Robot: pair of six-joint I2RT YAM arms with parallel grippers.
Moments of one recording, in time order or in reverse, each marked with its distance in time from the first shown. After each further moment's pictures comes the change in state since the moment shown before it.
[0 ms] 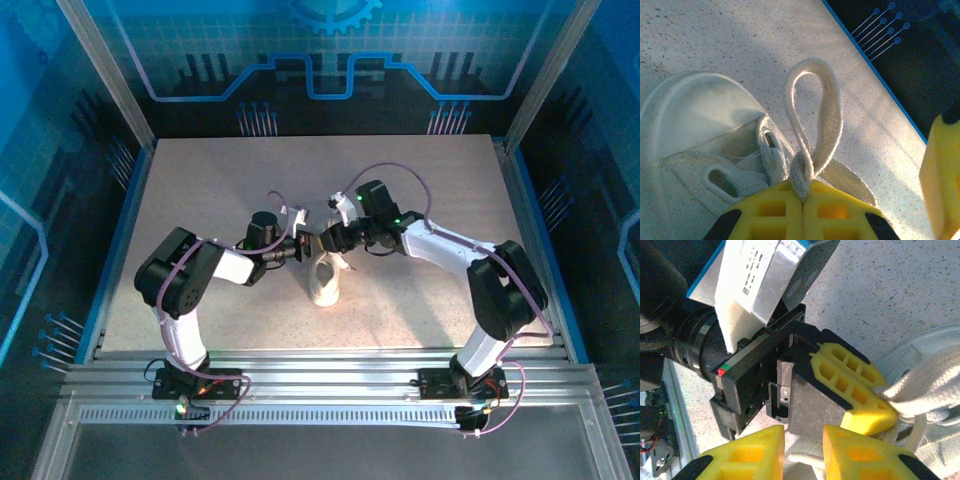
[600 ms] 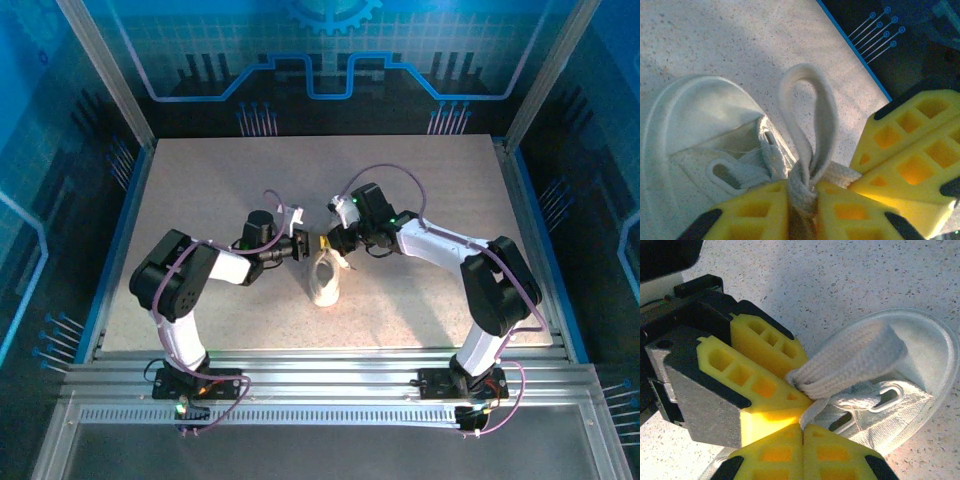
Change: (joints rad) left arm 0.016 -0.030 -0.013 -0.011 0.023 -0.005; right arm 0.026 0.053 0.037 -0.070 0.212 -0.102
